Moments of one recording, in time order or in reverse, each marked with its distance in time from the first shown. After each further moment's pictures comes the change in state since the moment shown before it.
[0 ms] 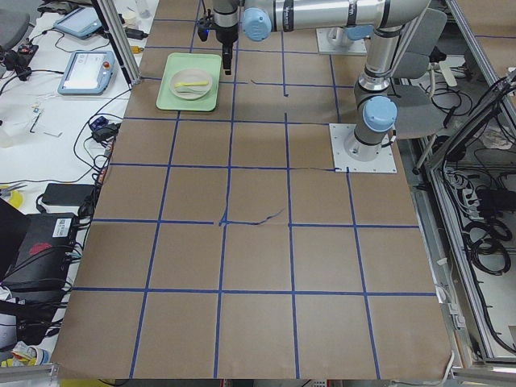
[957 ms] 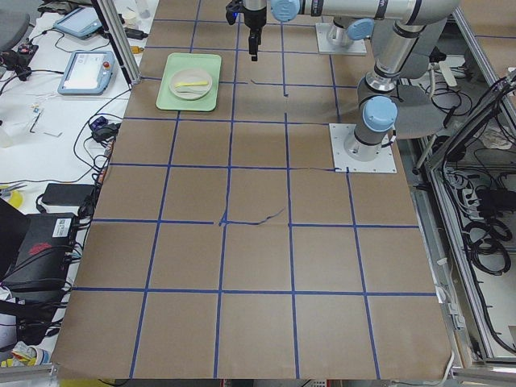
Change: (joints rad) left arm -0.068 0.122 -0.081 -0.090 0.004 0.035; right arm 0.055 0.226 -0.114 -0.209 0.001 0.089
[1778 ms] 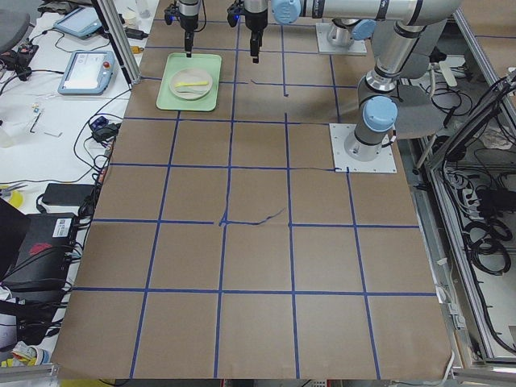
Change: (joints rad) left arm 0.001 0.003 -0.015 0.012 0.001 -0.004; right arm 0.082 0.581 -0.428 -0.216 0.054 0.057
